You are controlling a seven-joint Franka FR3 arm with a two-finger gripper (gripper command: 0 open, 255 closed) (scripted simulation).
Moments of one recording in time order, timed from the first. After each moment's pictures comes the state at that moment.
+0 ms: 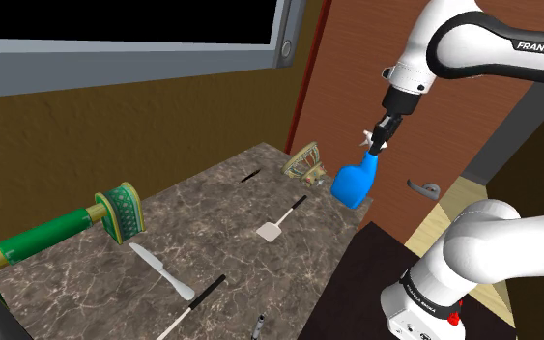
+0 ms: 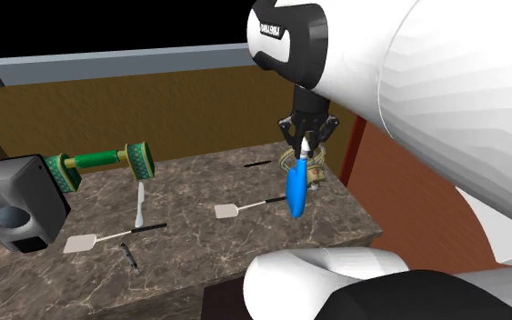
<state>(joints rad) -0.01 -0.85 -0.04 -2.52 -0.03 1.66 -0.14</state>
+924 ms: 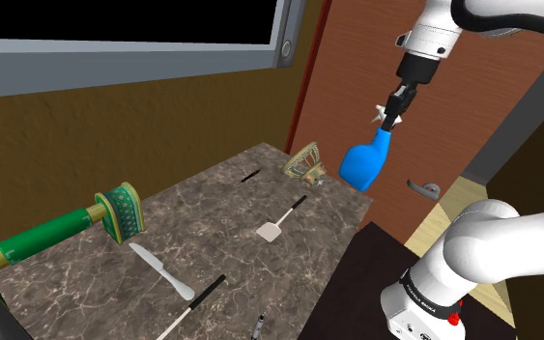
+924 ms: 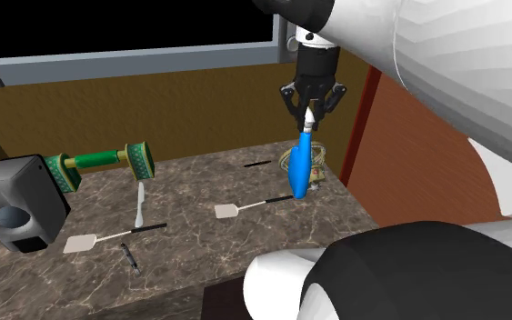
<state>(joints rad) -0.01 -0.80 -0.04 -2.30 -0.02 1.49 -0.15</state>
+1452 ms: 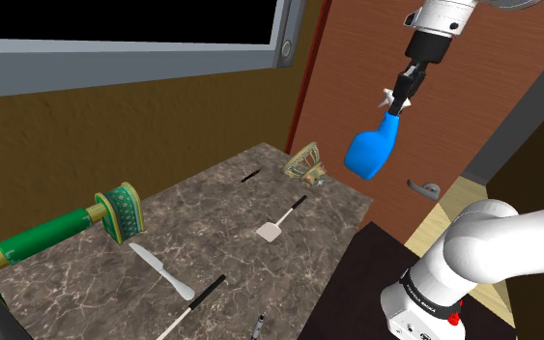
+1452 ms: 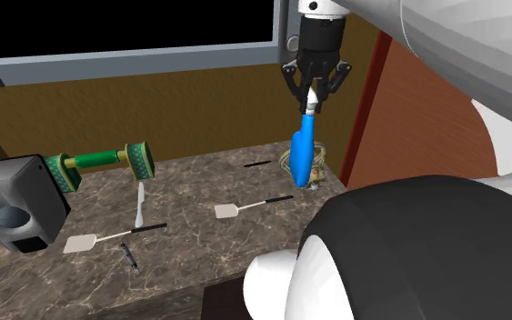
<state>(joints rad) -0.01 -0.76 -0.03 -2.16 -0.02 1.40 -0.15</state>
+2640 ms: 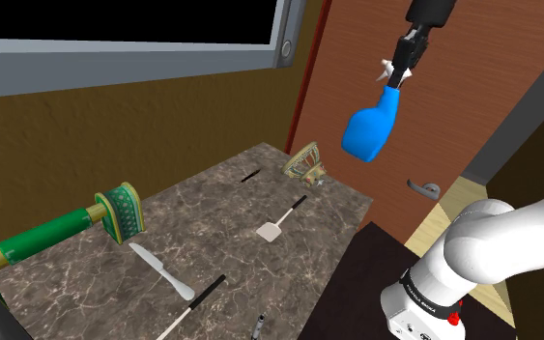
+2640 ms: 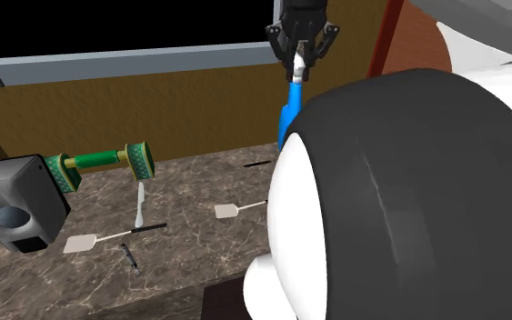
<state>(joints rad) 0.00 -0.62 0.02 -1.91 0.01 1.27 -0.09</state>
